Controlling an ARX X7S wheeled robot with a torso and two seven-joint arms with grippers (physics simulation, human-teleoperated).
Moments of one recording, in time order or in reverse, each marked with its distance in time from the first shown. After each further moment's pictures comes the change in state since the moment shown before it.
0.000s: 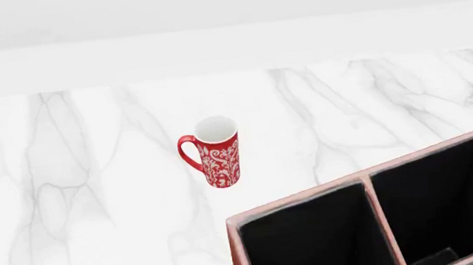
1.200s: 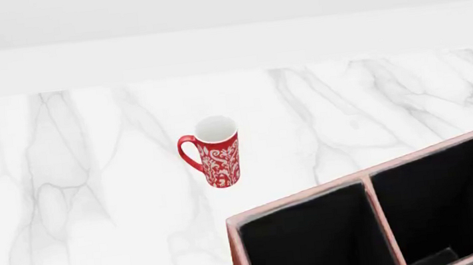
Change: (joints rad) left arm -0.001 -0.007 0.015 0.002 0.008 0.000 -0.005; right arm -0.168 -0.076 0.026 0.132 -0.081 -0.156 -0.058
